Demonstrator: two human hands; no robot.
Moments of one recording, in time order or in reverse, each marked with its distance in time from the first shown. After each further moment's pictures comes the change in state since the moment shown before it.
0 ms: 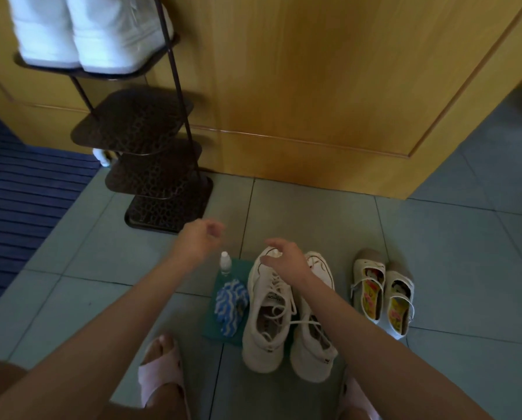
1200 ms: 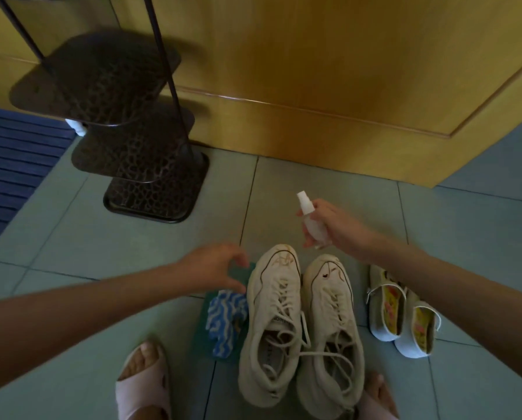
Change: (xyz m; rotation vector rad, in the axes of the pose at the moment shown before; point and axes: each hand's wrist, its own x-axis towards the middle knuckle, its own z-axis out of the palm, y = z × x) left_hand 0.031 -0.017 0.047 0.376 -0.507 0.274; right_hand 0.077 0.016 -0.081 0.272 -0.328 0.011
